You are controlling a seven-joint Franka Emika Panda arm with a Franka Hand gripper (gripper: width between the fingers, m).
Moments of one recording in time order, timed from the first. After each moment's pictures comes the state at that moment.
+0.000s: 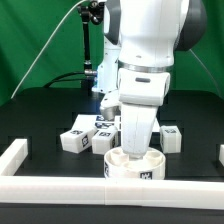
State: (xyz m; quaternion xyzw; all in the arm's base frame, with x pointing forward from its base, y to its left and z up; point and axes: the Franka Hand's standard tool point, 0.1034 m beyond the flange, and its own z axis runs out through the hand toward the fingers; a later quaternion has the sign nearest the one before) arm 0.544 -0.003 0.014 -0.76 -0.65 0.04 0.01
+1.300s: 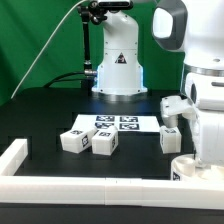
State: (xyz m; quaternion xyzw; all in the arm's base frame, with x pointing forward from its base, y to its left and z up) arm 0.580 0.102 0.014 -0.75 -0.66 0.03 0.01
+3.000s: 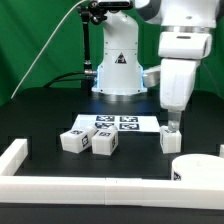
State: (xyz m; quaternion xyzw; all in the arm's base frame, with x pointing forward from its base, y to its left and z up) arm 0.522 0.071 0.063 -0.81 -0.59 0.00 -0.03
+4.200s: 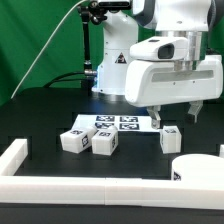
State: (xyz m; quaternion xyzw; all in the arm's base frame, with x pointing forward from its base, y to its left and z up) arm 0.513 0.072 0.057 -0.98 -0.21 -0.03 0.00
